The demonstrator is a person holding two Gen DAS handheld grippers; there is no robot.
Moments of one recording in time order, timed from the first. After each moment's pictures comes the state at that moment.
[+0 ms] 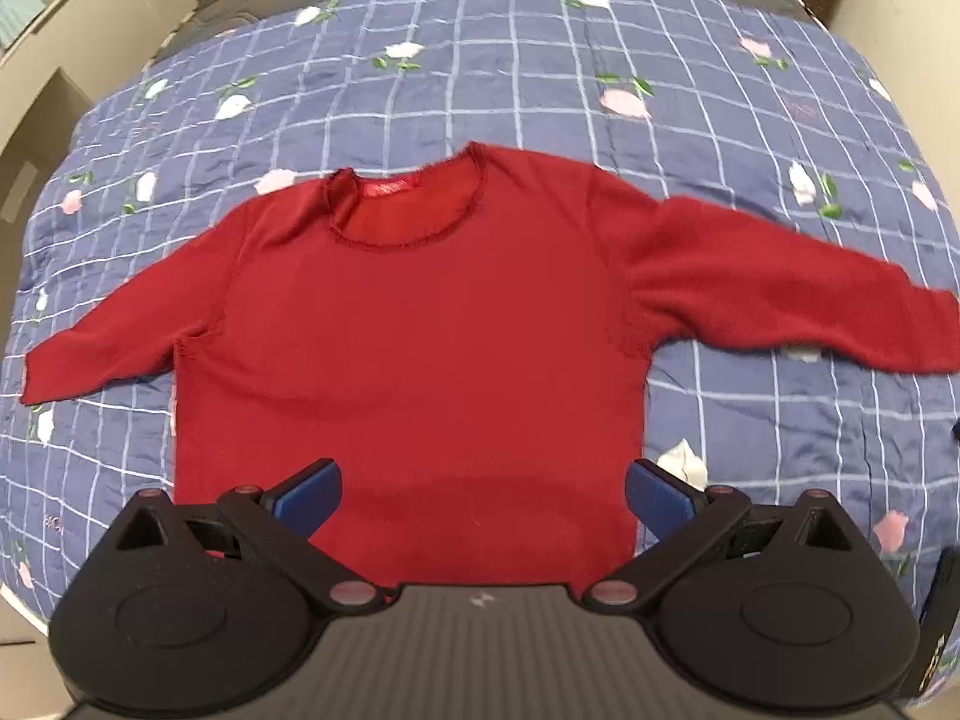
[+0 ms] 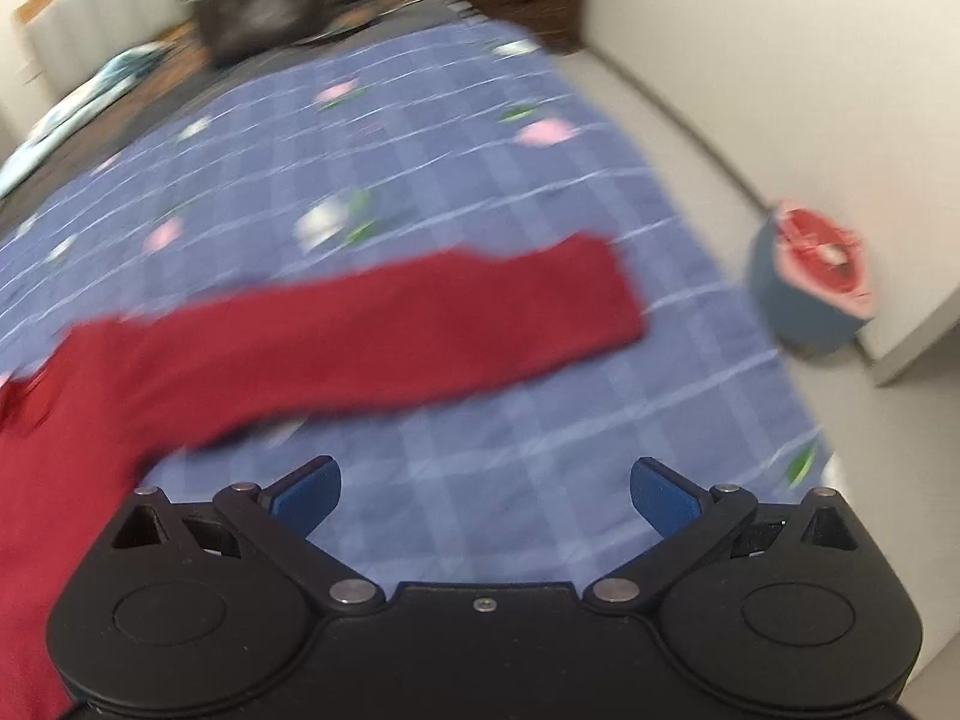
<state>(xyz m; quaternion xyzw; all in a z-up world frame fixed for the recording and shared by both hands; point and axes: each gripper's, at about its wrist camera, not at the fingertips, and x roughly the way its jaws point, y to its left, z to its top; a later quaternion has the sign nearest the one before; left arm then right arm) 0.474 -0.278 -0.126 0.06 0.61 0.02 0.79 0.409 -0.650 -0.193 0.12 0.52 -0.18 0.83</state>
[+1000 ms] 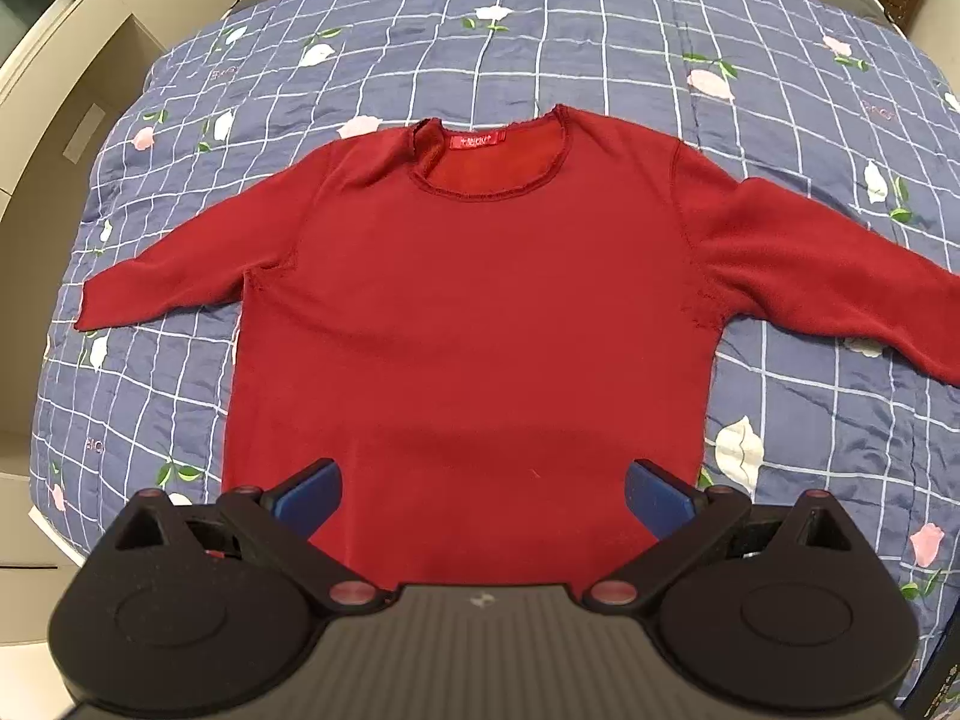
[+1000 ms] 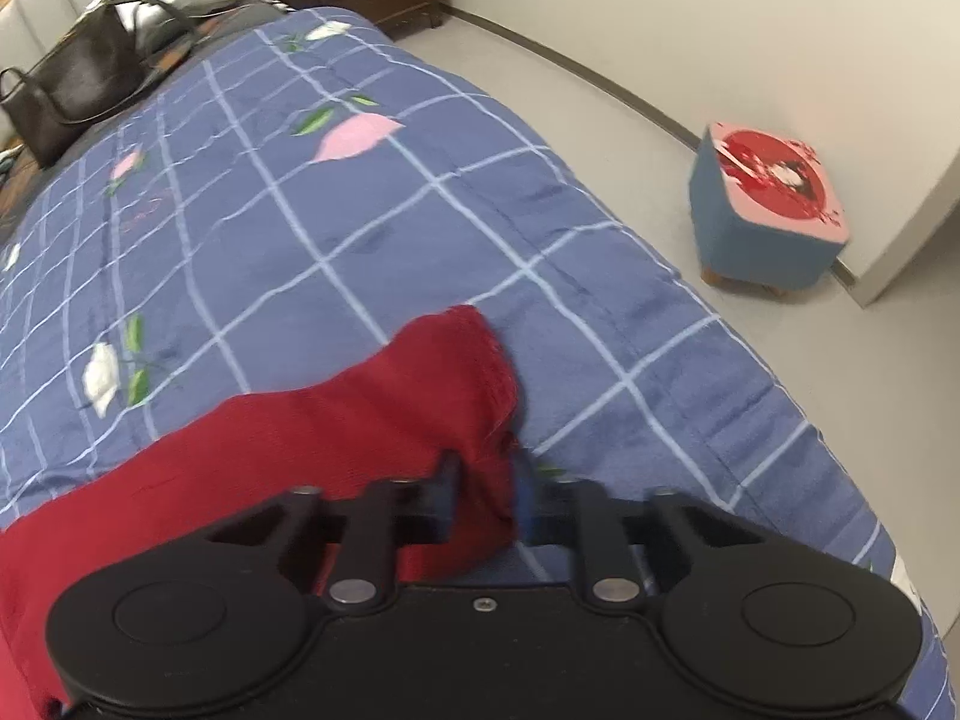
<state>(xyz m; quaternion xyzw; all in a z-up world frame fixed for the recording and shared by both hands) 0.454 -0.262 -0.126 0.05 0.63 0.09 0.77 0.488 -0.755 -0.287 0.21 0.51 -0.27 0.79</state>
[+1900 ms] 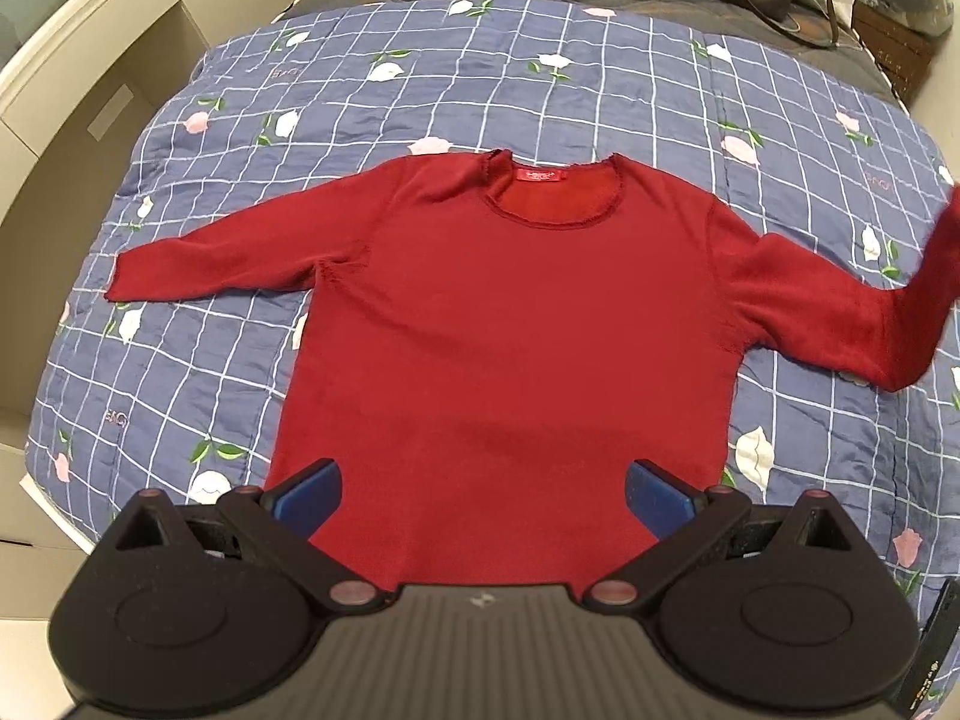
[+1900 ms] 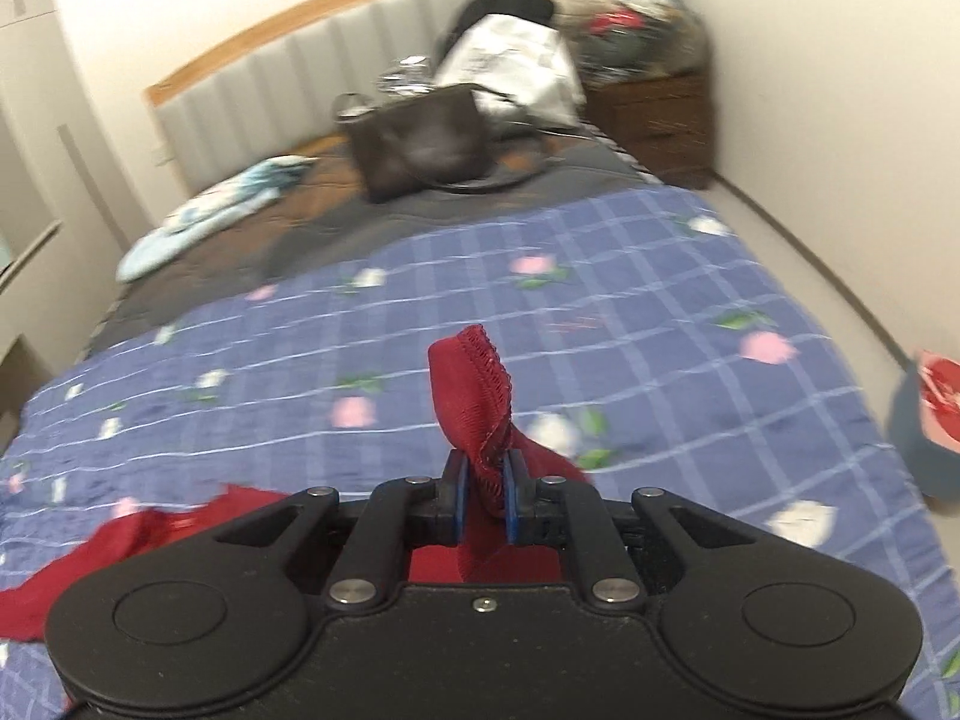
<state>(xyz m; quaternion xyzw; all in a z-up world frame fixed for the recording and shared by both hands) 0.407 -0.193 -0.080 0.00 0.60 0.10 0.80 0.506 -0.556 -0.132 0.13 0.39 -0.05 0.91</state>
